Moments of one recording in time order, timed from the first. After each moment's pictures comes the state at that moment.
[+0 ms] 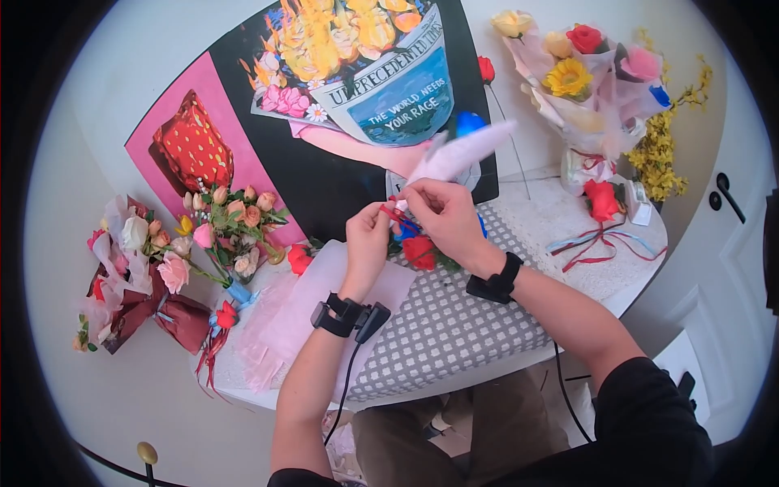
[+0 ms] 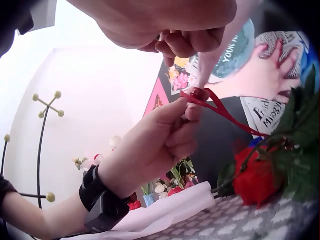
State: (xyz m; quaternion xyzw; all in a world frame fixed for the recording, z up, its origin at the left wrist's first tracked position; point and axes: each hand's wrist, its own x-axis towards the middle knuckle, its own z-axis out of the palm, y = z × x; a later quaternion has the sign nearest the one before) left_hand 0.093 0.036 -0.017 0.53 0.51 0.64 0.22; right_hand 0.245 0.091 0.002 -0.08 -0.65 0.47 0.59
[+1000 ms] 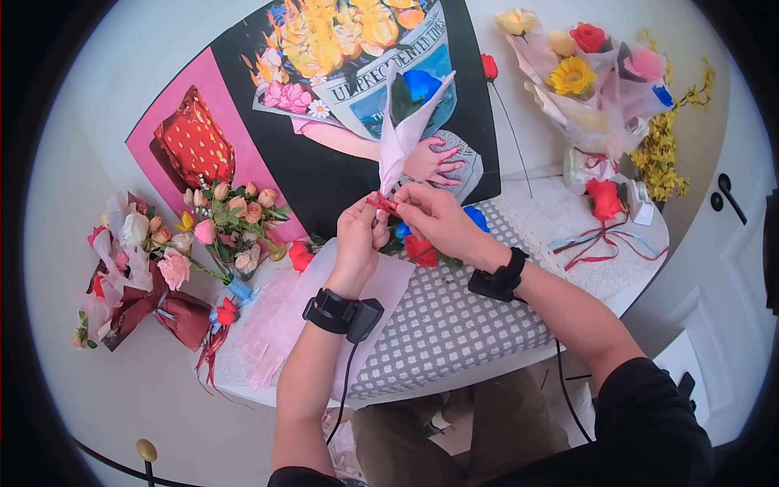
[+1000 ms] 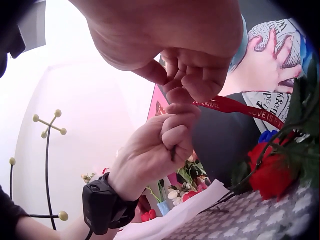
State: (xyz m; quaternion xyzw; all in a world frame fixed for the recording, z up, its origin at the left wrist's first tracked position) left_hand 0.086 0.024 0.003 0.42 0.39 0.70 0.43; right_hand 0.252 0.098 0.002 -0.03 -0.73 0.54 0.42
